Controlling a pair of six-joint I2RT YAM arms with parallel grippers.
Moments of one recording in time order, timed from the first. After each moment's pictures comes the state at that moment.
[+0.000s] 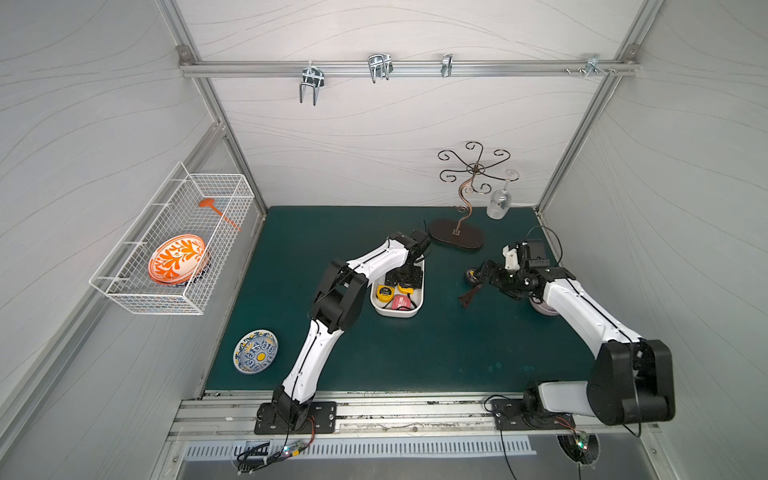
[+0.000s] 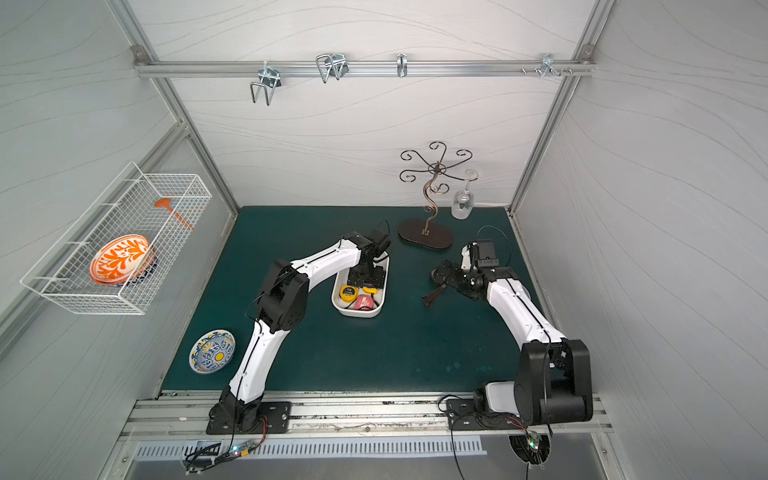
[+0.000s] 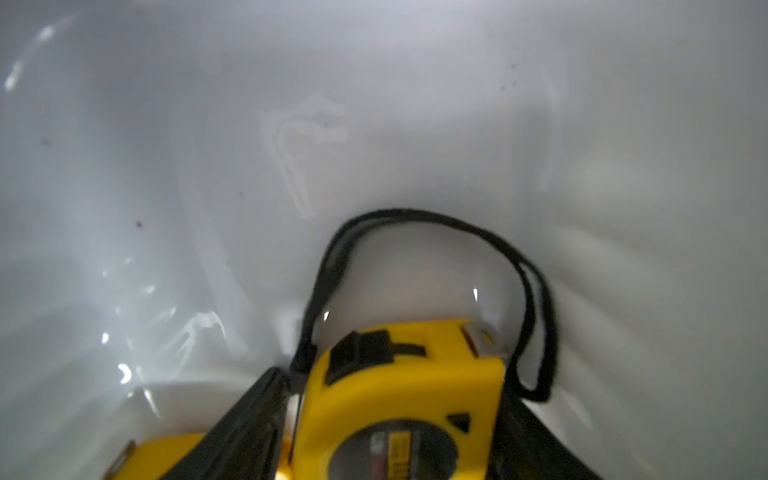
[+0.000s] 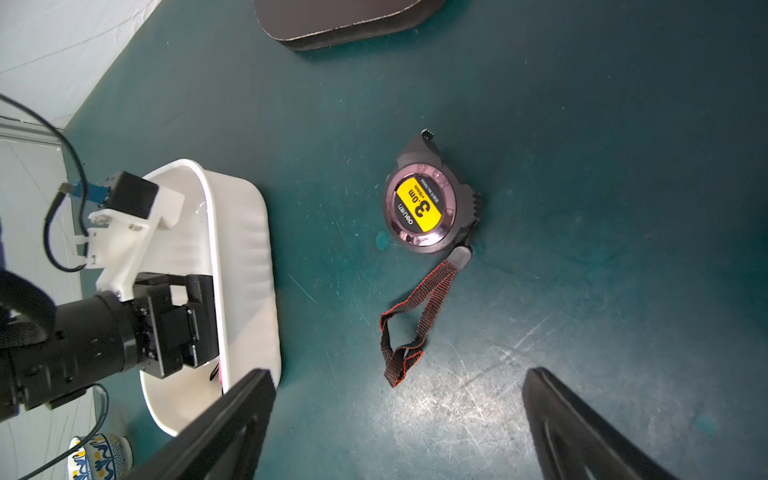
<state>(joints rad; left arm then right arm) -0.66 2.35 1.97 -1.08 -0.04 -0.49 0.13 1.33 0.91 -0.55 -0.31 0.46</state>
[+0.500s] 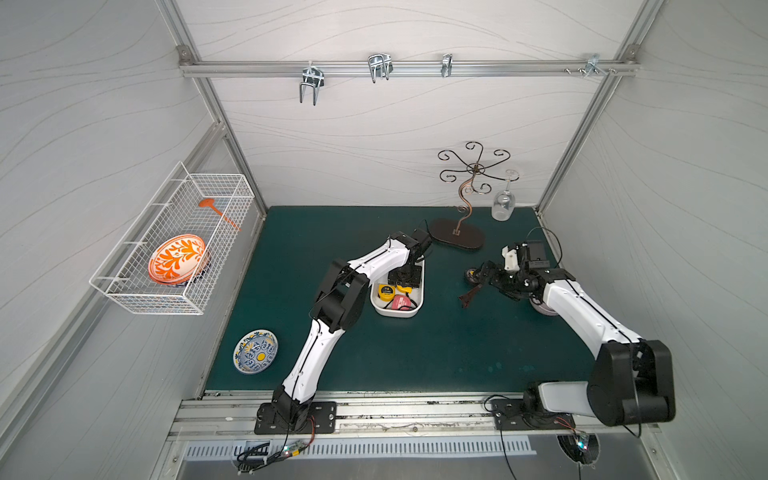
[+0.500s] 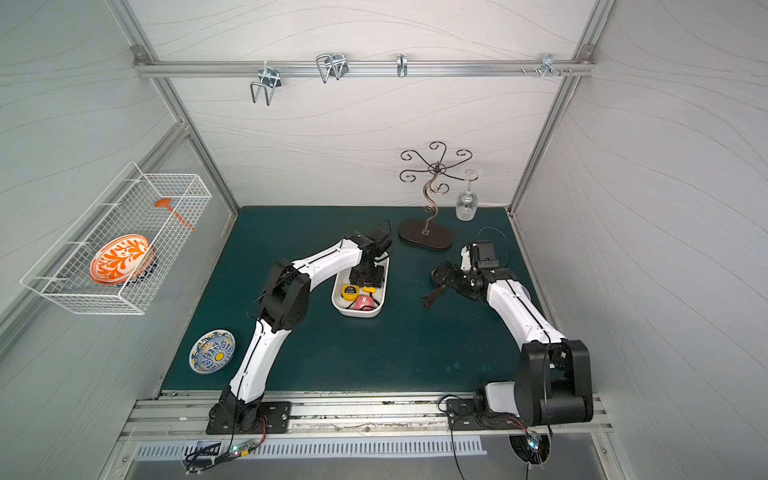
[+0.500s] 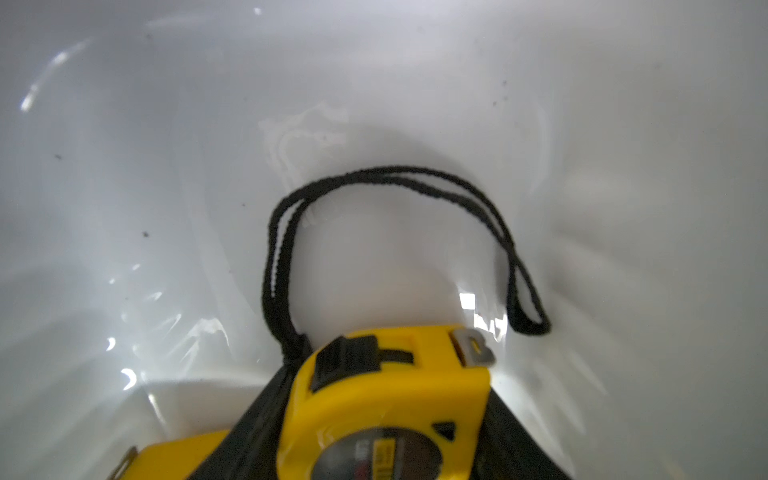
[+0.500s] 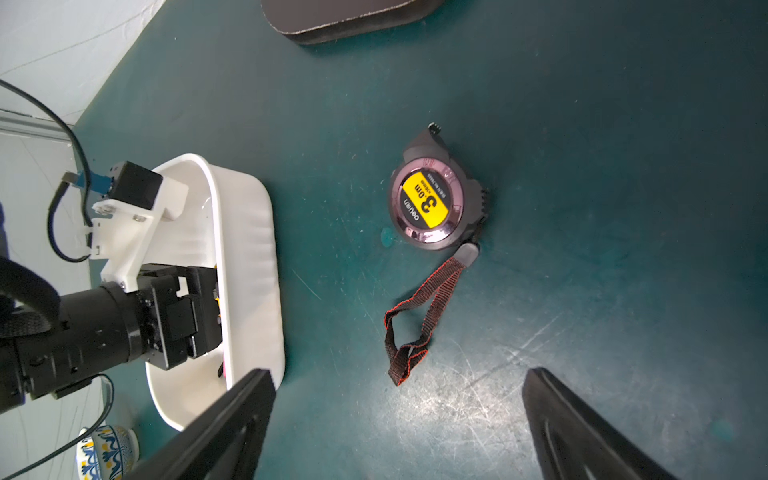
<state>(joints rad) -0.64 2.33 1.95 -1.07 -0.04 -0.50 0.13 1.33 0.88 -0.52 -0.34 0.46</state>
